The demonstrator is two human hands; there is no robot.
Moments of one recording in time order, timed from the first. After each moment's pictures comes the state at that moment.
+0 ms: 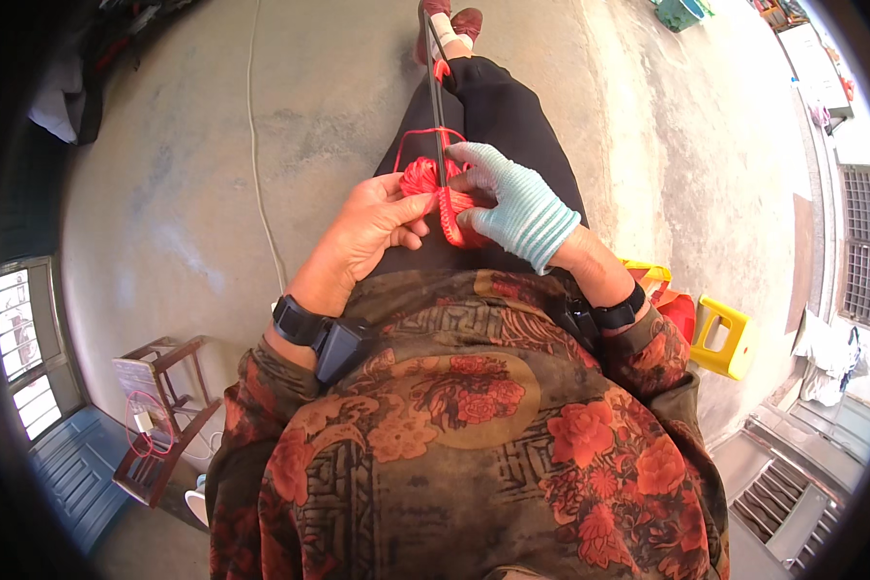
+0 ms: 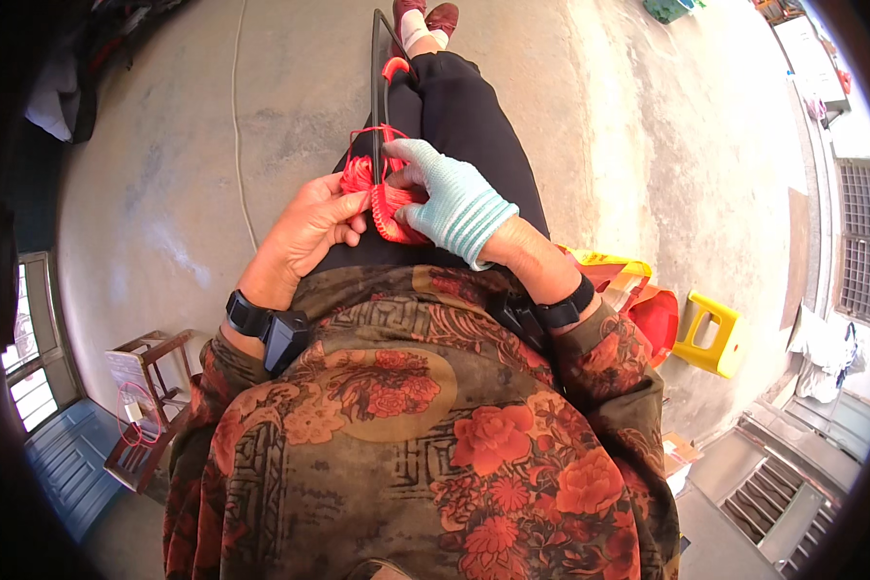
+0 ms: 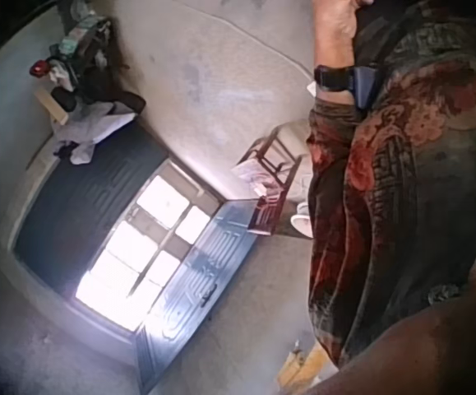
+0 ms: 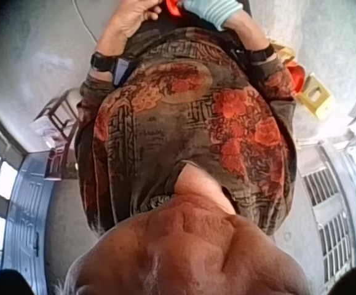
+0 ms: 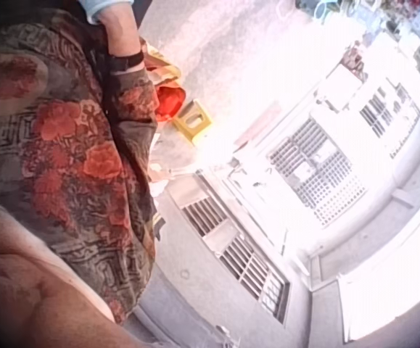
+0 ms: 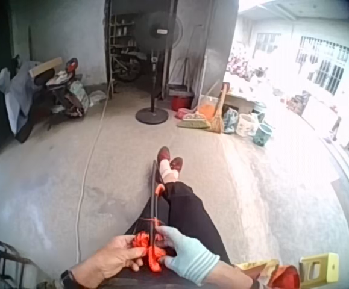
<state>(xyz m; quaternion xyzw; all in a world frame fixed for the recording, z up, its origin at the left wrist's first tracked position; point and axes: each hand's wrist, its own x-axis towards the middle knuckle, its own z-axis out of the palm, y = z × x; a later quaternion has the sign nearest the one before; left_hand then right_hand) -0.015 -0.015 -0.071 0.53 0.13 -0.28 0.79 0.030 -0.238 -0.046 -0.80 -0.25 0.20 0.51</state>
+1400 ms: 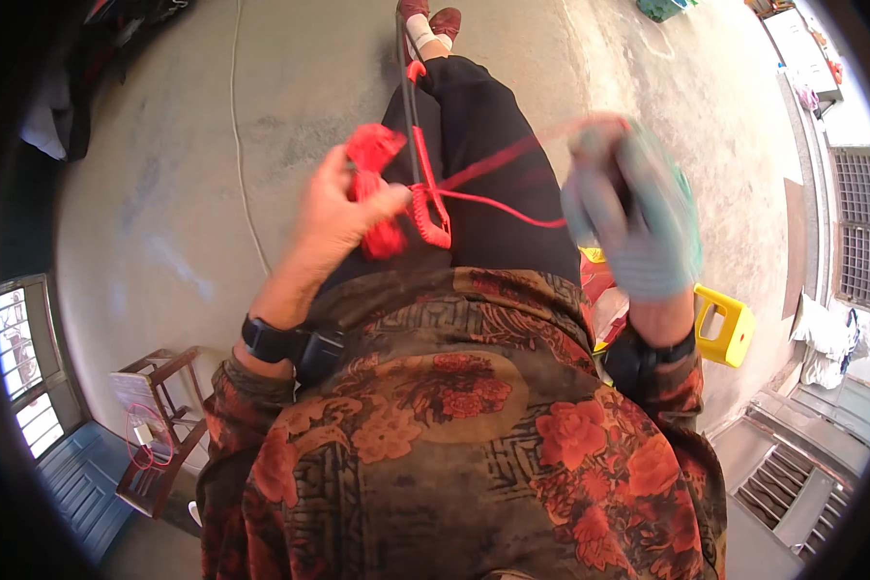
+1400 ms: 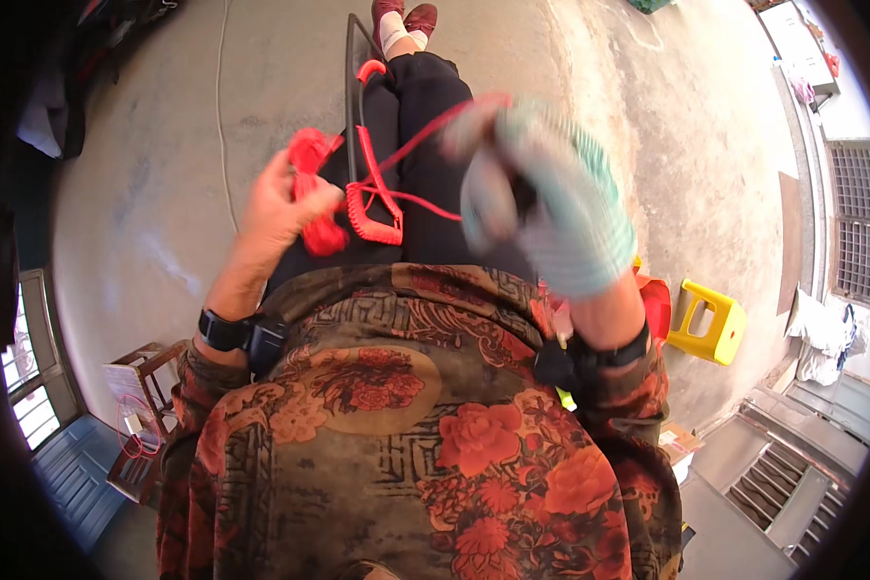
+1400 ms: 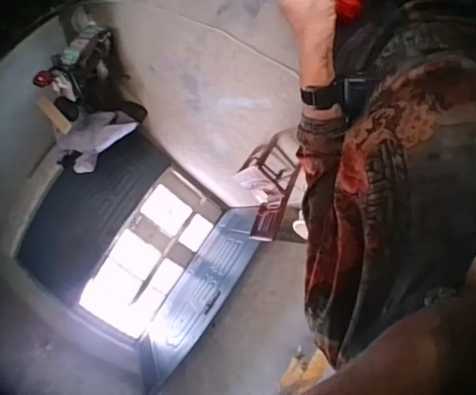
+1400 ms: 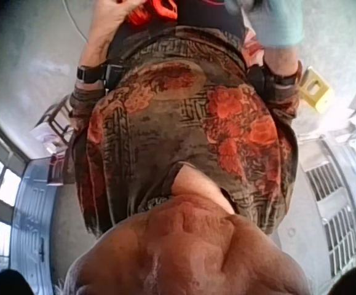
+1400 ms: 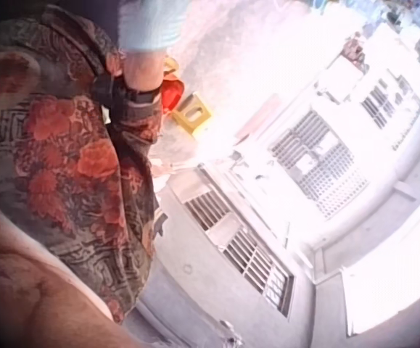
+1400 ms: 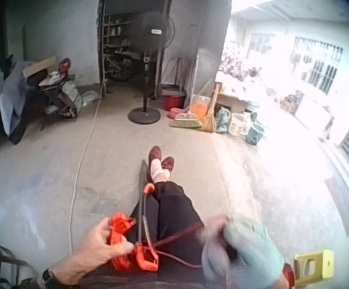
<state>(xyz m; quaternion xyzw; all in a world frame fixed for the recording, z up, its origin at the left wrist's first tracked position) -0.014 -0.018 -0.031 0.73 0.07 -0.09 0.68 0.012 -0.298 0.062 -0.53 -0.12 0.20 0.81</state>
